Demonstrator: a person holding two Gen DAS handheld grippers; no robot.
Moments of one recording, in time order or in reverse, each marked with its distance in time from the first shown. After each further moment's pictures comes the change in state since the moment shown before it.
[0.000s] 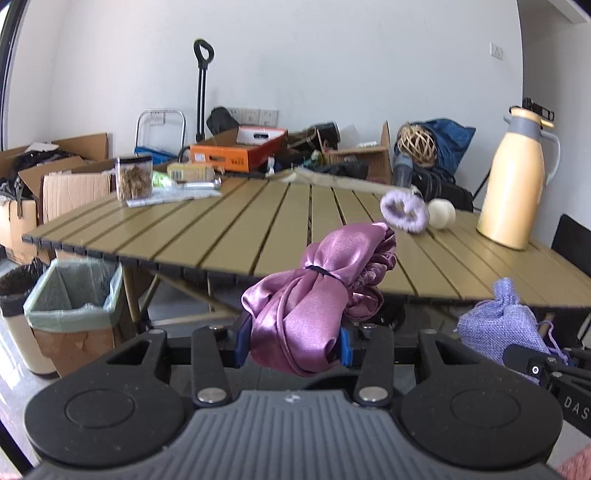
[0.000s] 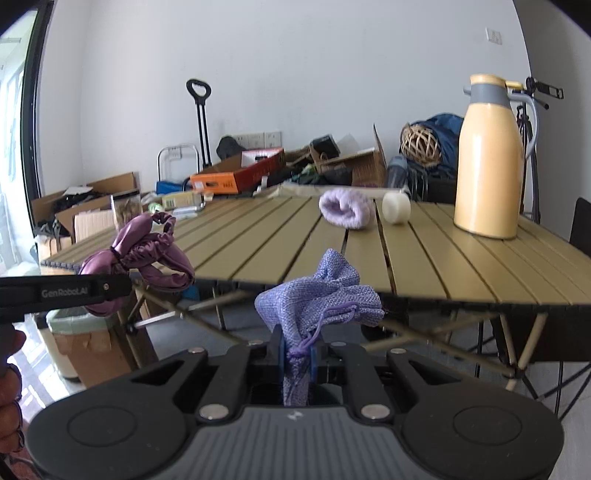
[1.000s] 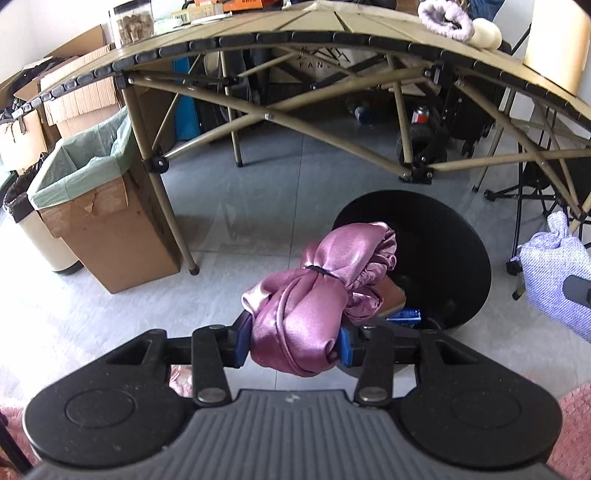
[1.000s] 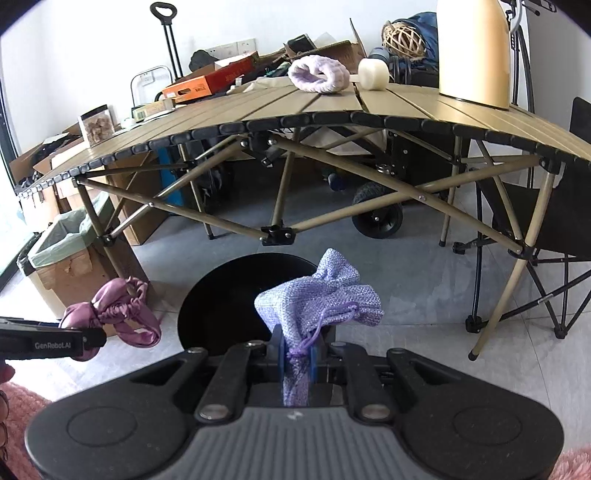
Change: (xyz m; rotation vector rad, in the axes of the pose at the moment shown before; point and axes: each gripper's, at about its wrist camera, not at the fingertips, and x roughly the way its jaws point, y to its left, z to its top) left arm 0.054 0.020 -0.100 0.071 0.480 0.112; right arm 0.034 -0.025 -0.081 0.092 0.277 -0.017
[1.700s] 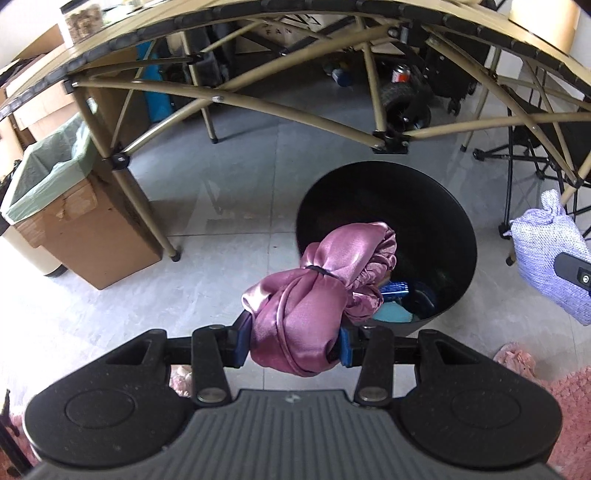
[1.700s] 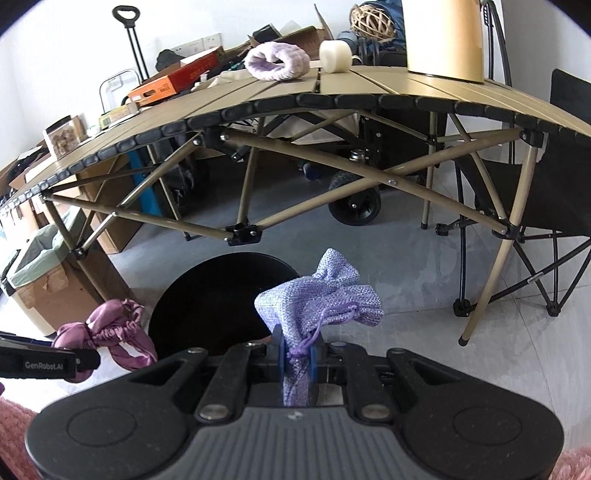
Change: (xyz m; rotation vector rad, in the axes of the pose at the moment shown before) left arm 0.022 -0.038 0.027 0.093 0.131 -0.021; right arm 0.024 -0.025 0.010 0.091 0.032 -0.045
